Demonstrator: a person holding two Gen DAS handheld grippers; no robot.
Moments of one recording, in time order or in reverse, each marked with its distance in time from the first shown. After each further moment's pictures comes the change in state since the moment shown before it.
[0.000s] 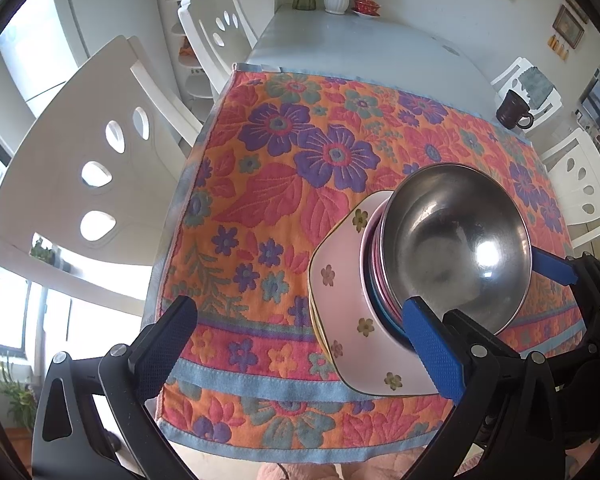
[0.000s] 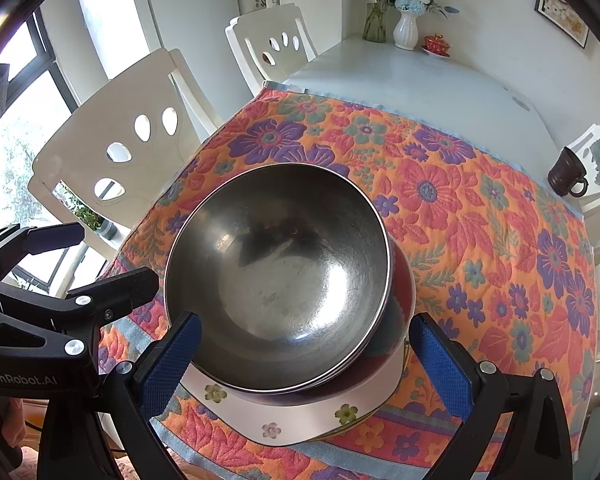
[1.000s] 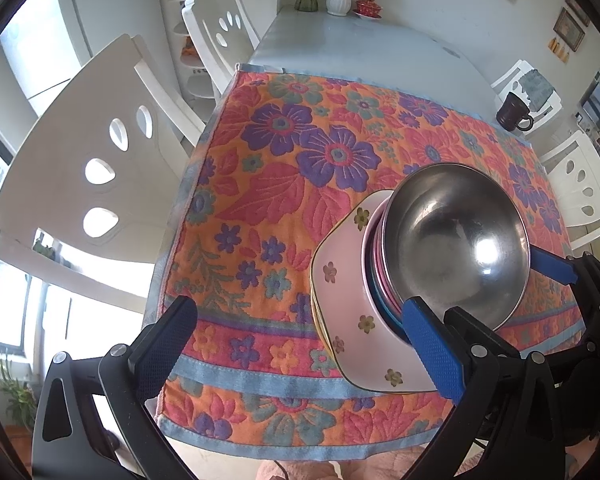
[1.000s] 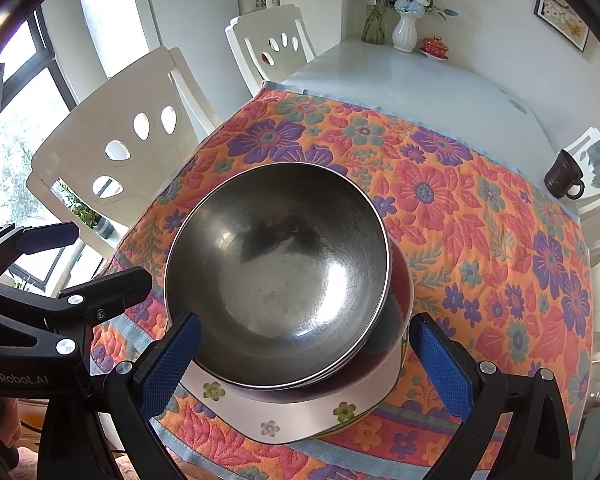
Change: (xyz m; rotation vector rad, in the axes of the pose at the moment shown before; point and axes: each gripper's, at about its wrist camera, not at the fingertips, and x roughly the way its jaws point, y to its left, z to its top) left arm -0.004 0.003 -0.003 -0.009 -0.003 0.000; right arm -0.001 -0.002 0.000 -0.014 -0.002 -0.011
